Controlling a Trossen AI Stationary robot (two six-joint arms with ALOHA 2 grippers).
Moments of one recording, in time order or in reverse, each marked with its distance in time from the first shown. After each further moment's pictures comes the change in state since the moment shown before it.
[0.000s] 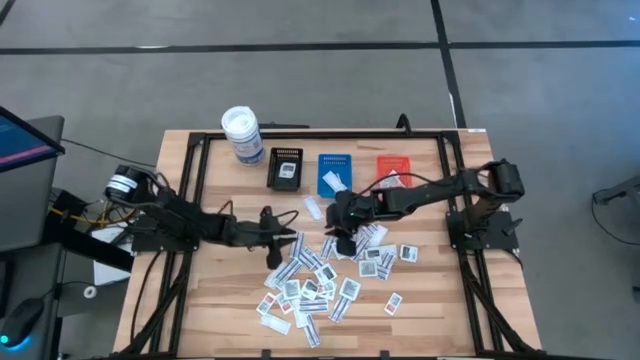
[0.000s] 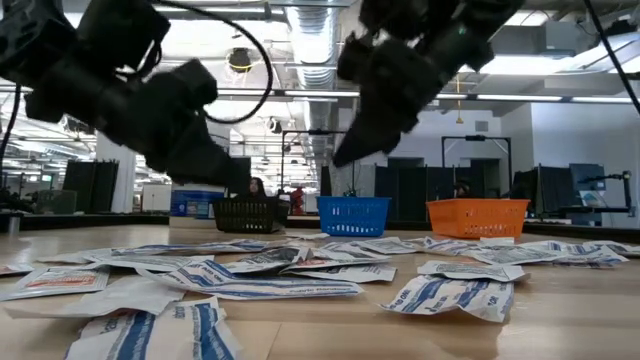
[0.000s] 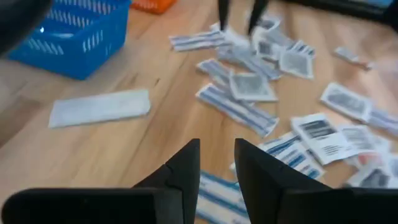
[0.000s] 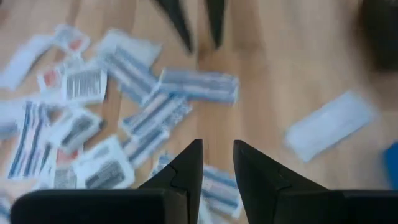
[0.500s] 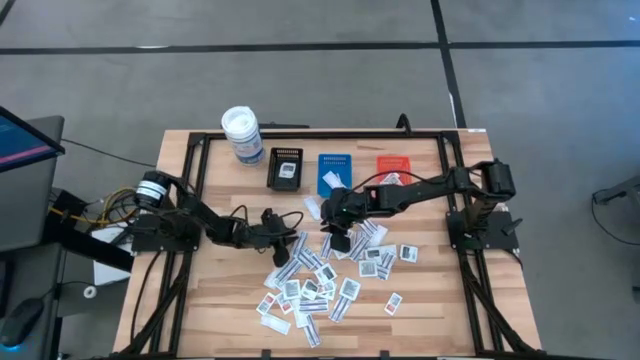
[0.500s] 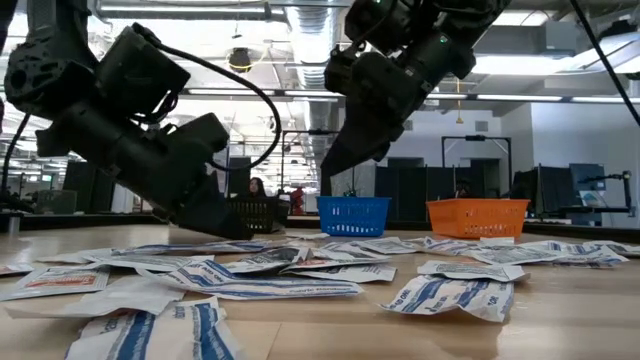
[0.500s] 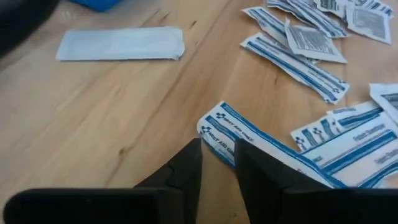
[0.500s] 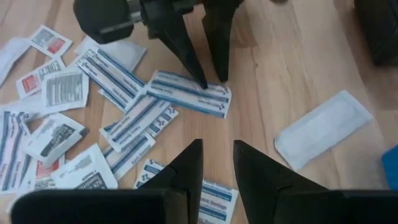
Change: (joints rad) left arm 0.042 0.237 0.026 0.048 -0.035 -0.098; right arm -0.028 0.057 0.062 -0.023 -0.006 0.002
